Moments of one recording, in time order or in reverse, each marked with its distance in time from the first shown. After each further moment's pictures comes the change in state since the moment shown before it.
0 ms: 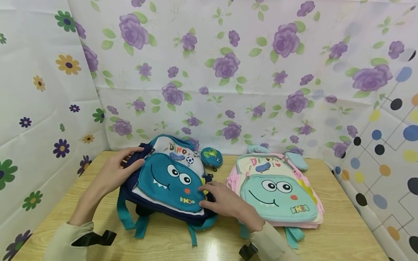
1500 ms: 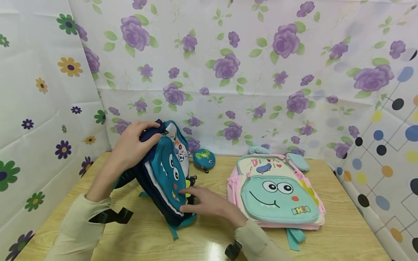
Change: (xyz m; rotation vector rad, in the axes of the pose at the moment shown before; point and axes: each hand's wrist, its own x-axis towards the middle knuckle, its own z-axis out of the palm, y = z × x) left_hand 0.047 0.087 -0.017 0.084 0.081 0.082; right_hand 0.033 -0.019 0.022 0.194 -0.143 -0.033
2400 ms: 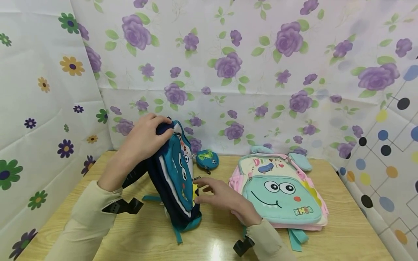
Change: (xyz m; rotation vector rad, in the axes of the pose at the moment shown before) left_hand 0.017 0.036 0.001 0.154 -0.084 -0.007; right_hand -0.021 0.006 -0.027 0.203 0.112 0.017
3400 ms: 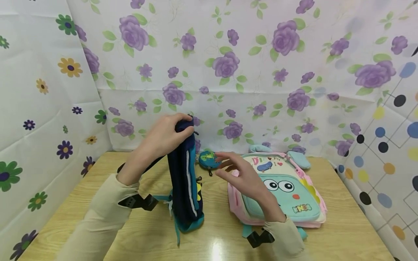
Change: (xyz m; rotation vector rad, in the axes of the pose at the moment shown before) left_hand 0.019 0.039 0.016 -0.142 -0.065 0.089; right_hand -0.044 -0.029 -0.059 0.030 0.388 -0.257
